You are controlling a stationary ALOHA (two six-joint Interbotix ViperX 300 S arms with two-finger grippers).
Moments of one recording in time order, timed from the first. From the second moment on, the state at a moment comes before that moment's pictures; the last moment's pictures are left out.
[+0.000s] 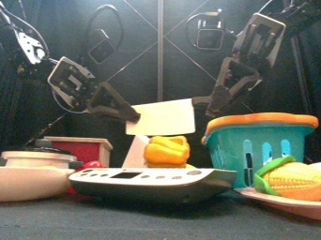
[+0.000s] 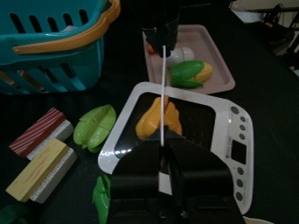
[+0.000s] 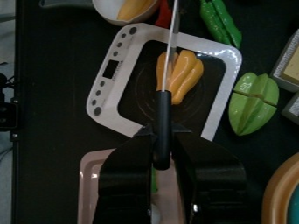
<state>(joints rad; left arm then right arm) 0.08 -0.04 0.95 0.41 -0.59 -0.21 0.13 -0.20 0.75 0.06 0.18 0.22</state>
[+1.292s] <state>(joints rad) 0.08 0.00 0.94 0.41 -0.59 -0.21 0.12 -0.17 0.78 0.06 0.18 0.22</state>
